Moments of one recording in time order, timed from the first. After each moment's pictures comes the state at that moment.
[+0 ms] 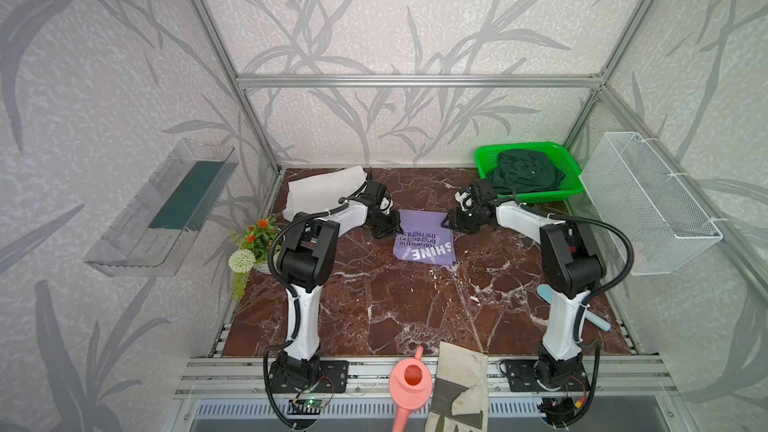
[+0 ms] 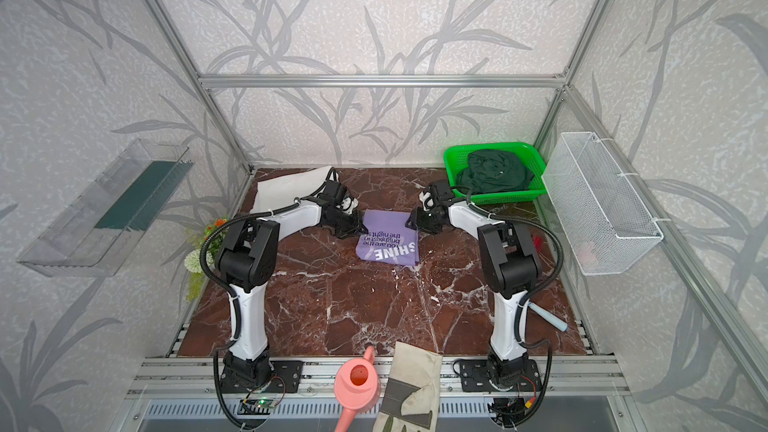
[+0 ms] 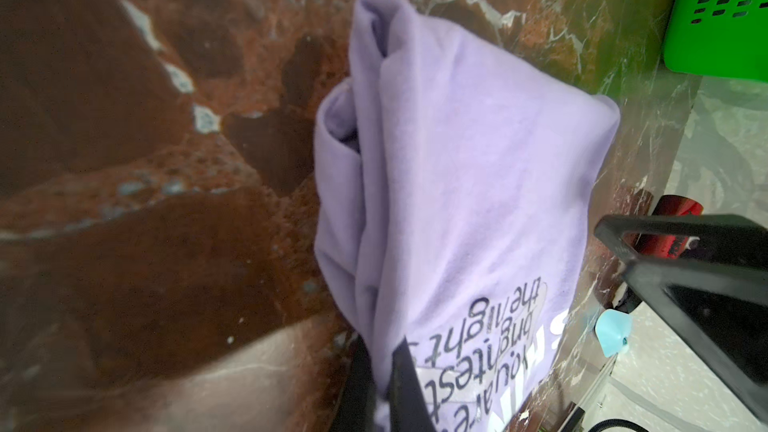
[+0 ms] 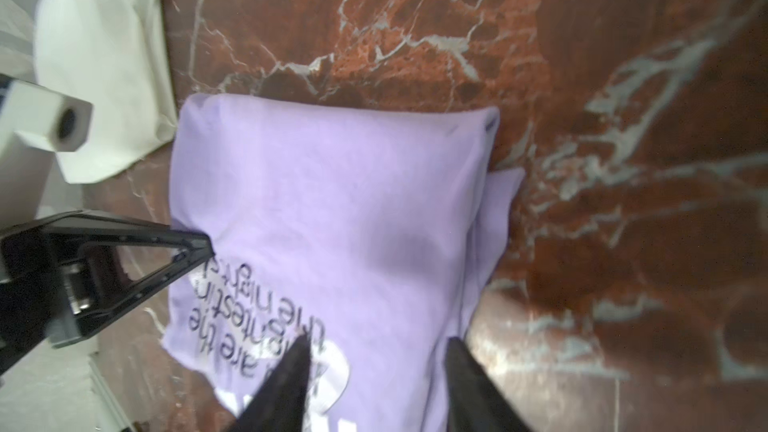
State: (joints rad) left arm -0.33 2.09 1.48 -0.52 0.48 -0.53; right arm 0.30 1.93 1.32 -0.40 -0.45 0.43
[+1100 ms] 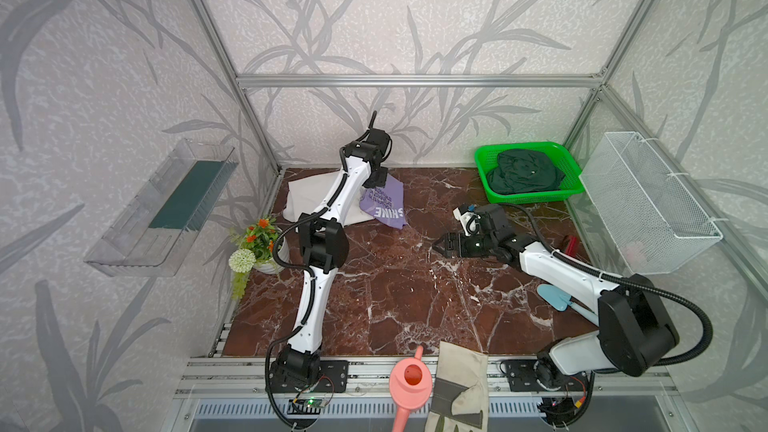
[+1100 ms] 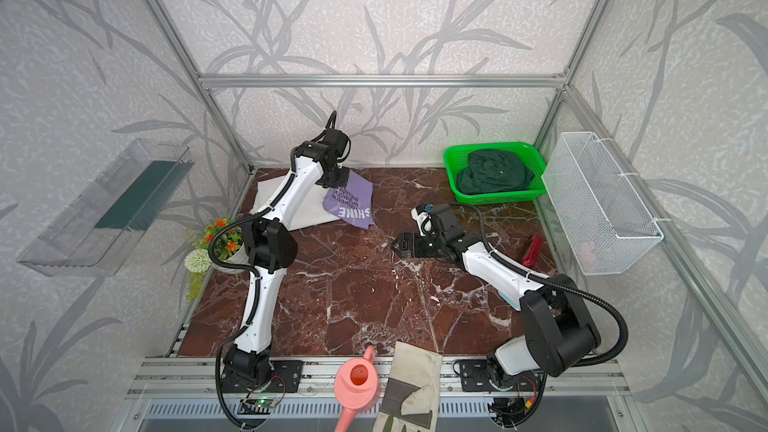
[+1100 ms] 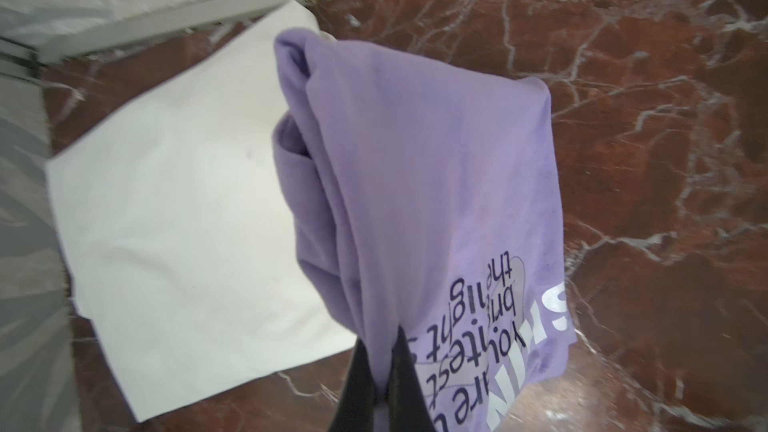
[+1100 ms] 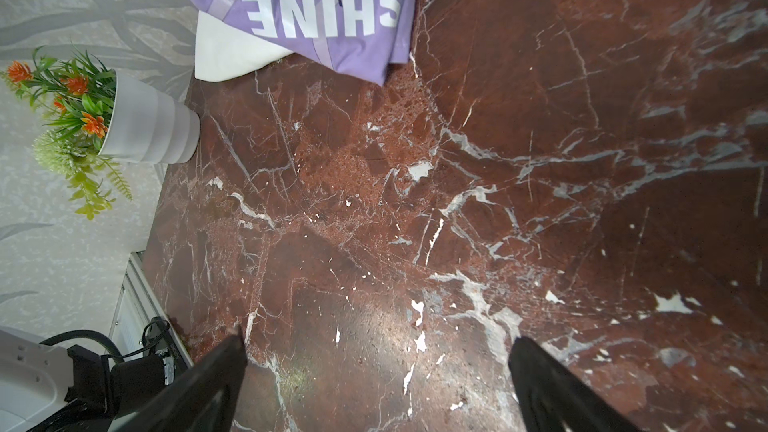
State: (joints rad) left arm -0.30 2.40 2.51 -1.23 -0.28 -0.11; right arm 0.47 1.46 0.89 -0.22 -0.43 0.45
